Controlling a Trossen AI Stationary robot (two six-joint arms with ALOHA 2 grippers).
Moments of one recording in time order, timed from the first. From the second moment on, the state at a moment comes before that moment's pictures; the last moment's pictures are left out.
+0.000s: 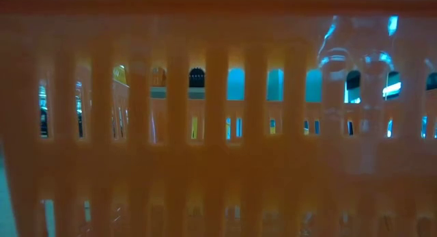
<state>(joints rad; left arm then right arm) 0.23 1.49 1.76 -1.27 -0.55 -0.94 0.24 1.83 2.34 -1.47 0.82 -0.55</state>
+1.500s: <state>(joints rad) 0.28 1.62 1.76 -1.31 -0.45 -0.77 0.24 1.83 2.34 -1.48 0.82 -0.55</state>
